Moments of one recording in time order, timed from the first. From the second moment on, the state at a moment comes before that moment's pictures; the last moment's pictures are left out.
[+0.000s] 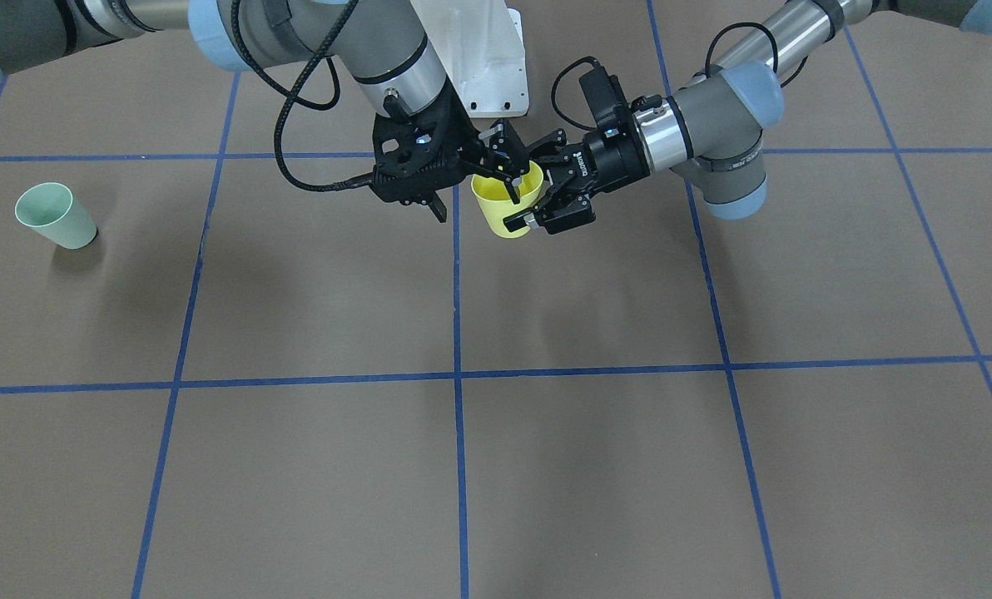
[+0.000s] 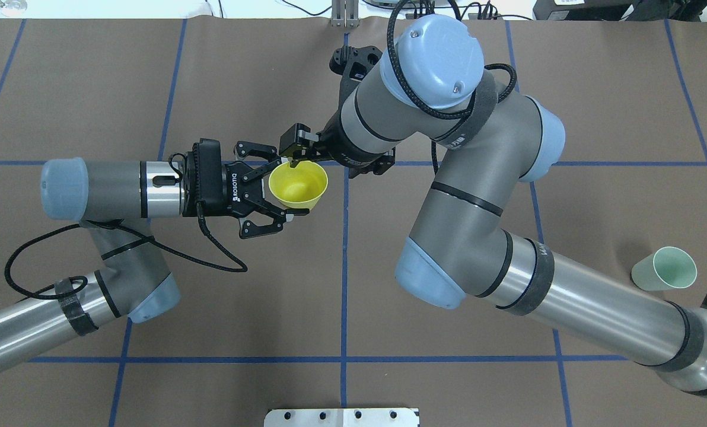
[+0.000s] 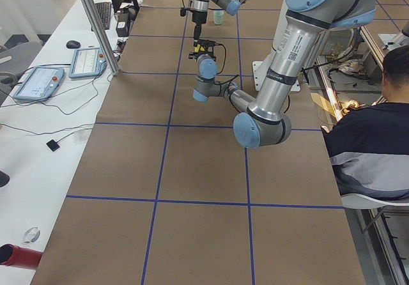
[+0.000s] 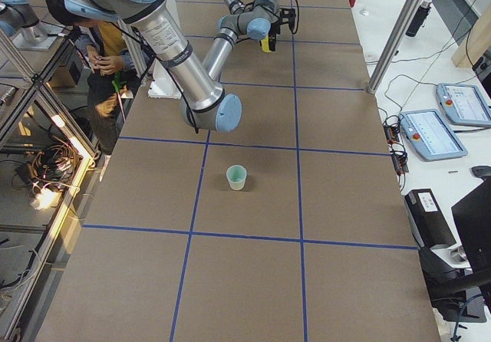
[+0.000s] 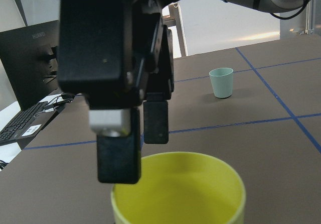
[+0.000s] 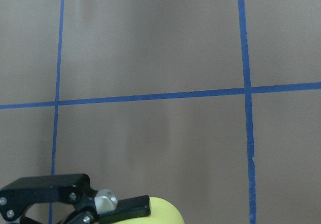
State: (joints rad) left arm -0.61 -2.06 -1.45 -3.18 -1.94 -0.06; right arm 0.61 -0.76 1.72 -1.41 1.97 1.32
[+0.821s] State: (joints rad) left arm -0.60 -2.05 -1.45 -3.18 -1.94 -0.06; right arm 0.60 -0.77 1.82 -1.49 1.96 1.32
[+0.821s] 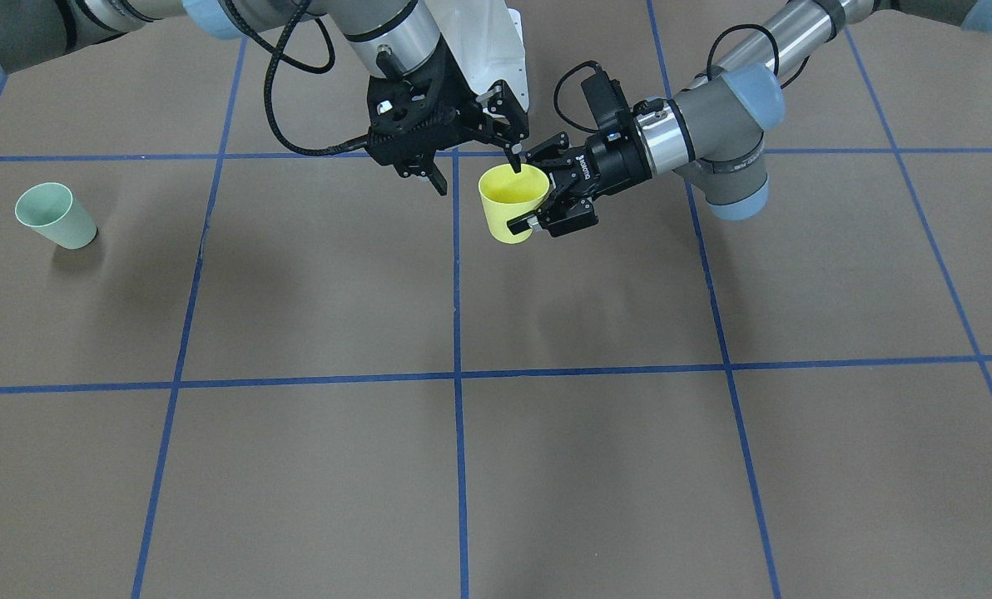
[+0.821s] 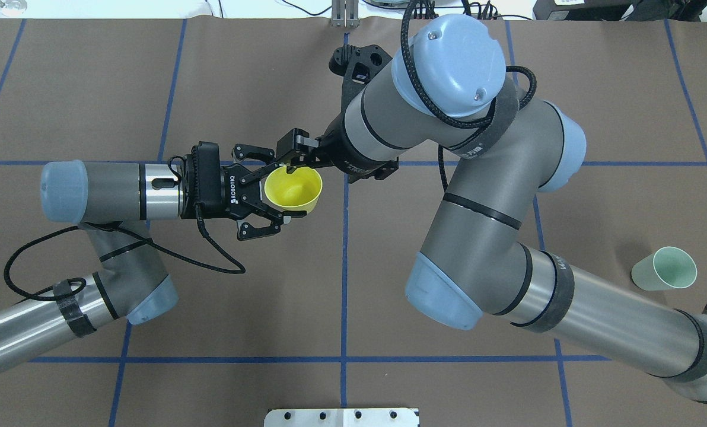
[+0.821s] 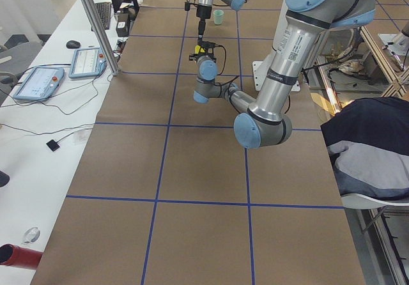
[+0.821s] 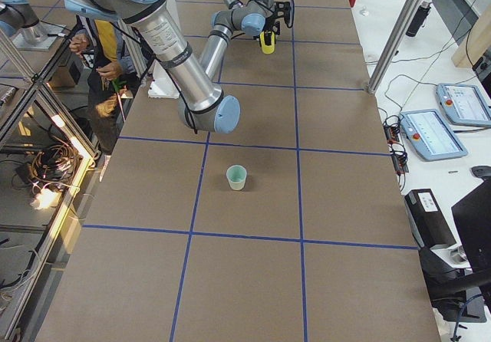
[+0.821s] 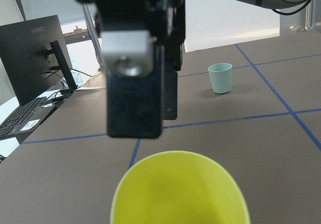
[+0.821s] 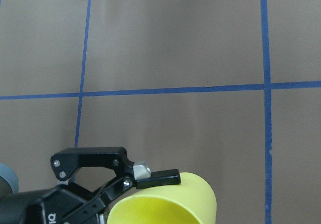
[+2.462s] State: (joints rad) left arm -0.60 -2.05 -1.45 -3.16 -1.94 -0.06; right arm 0.52 -0.68 1.75 -1.76 1.84 1.27
